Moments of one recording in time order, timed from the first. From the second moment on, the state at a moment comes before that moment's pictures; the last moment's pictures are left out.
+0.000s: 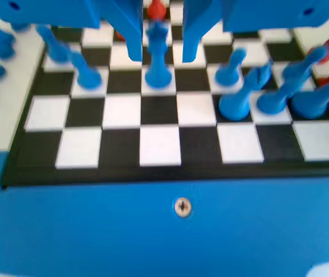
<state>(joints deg) -1.6 110.8 153.0 34.6 -86.3</state>
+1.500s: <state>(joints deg) -1.4 98.7 144.5 32.0 -86.1</state>
